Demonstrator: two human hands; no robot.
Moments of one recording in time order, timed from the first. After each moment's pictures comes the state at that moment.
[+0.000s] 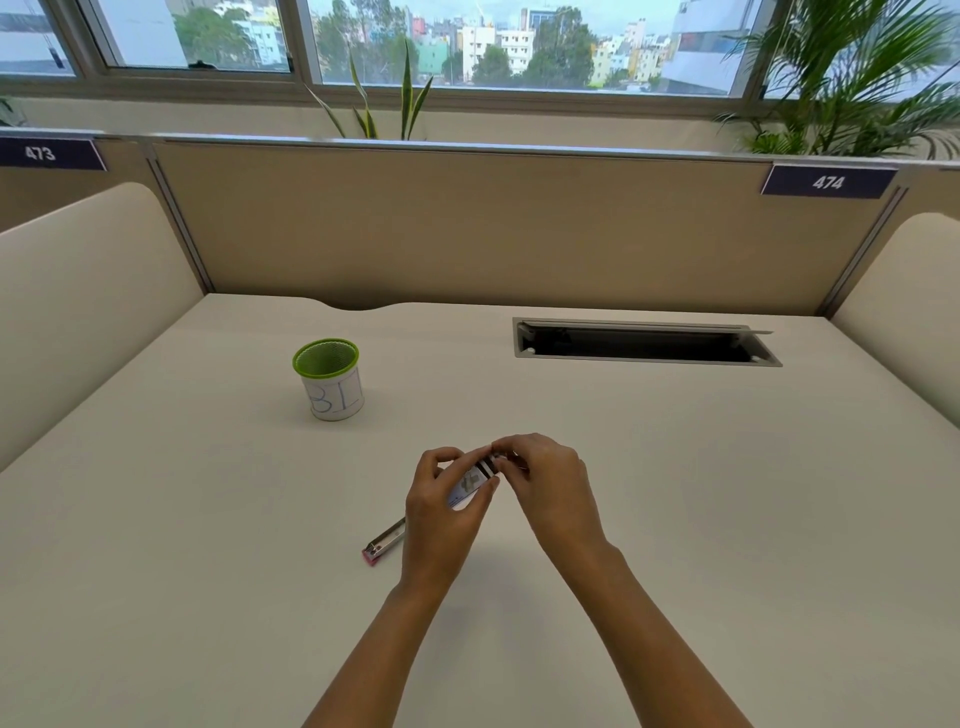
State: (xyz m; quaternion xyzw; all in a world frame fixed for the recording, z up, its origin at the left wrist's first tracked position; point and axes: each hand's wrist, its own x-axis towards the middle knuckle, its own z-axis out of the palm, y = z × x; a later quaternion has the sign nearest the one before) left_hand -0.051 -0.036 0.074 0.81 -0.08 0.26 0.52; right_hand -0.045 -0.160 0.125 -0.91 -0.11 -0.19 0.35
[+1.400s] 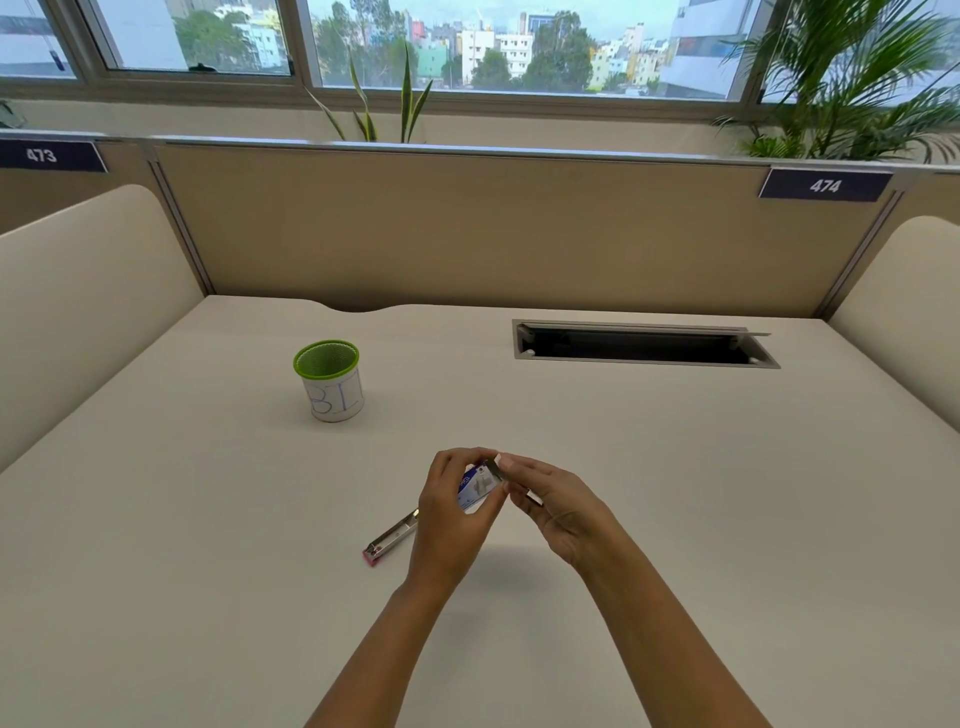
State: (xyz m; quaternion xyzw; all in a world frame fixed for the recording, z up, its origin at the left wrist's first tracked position) left_hand -0.053 -0.043 0.079 0.79 -0.11 0.21 0.57; right_hand -0.042 -0.170 0.118 -0.55 0.12 0.15 0.81
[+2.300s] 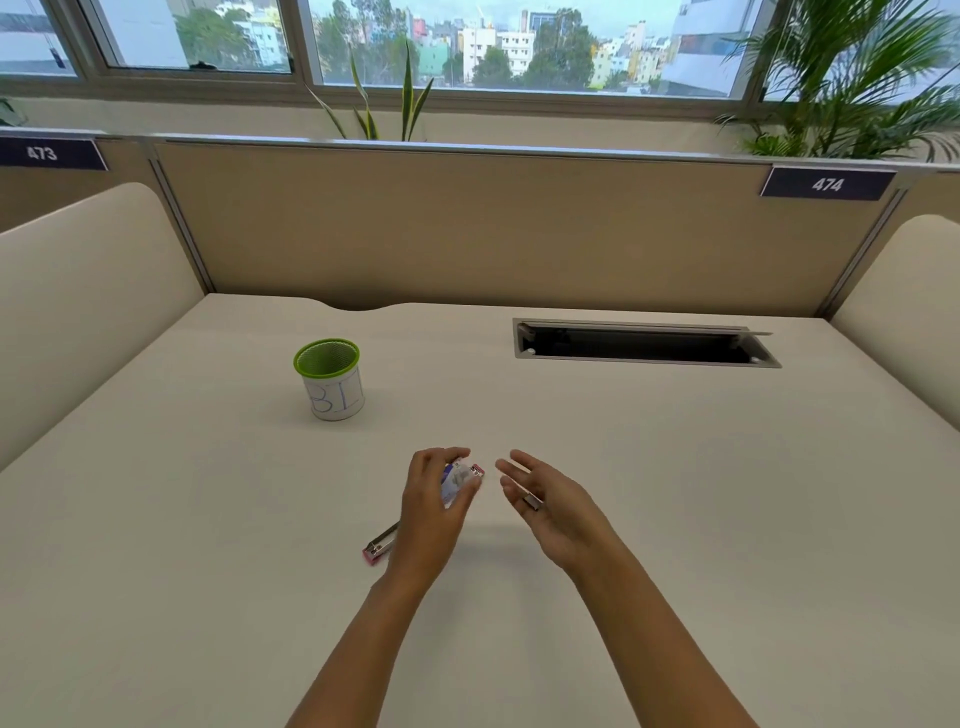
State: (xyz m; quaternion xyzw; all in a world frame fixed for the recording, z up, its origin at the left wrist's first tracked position) left_hand -0.042 -0.023 0.070 0.83 -0.06 0.18 0.53; right_hand -0.042 -0.167 0.110 -0.49 0.19 0.13 0.84
